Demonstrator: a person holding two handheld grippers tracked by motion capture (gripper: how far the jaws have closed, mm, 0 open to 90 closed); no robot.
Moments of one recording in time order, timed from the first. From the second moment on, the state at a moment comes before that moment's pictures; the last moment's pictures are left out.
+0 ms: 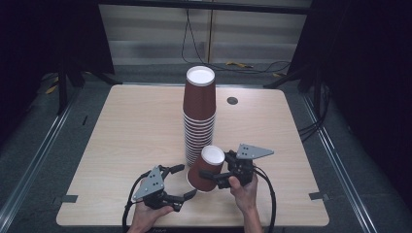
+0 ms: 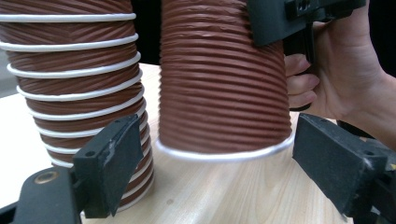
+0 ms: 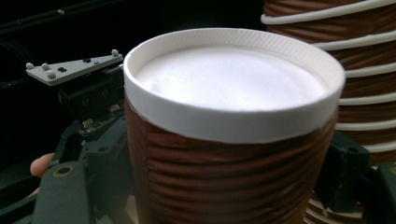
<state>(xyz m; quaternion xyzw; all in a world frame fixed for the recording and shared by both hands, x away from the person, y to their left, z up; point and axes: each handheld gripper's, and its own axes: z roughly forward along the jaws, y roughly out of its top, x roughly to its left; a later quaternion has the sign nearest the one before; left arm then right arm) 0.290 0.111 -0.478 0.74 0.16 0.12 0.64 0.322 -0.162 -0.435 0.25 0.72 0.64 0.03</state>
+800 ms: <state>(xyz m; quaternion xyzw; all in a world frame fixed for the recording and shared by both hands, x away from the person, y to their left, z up) 0.300 0.094 -0.481 0.73 0.16 0.09 0.65 0.322 -0.144 -0.445 0.23 0.72 0.65 0.00</state>
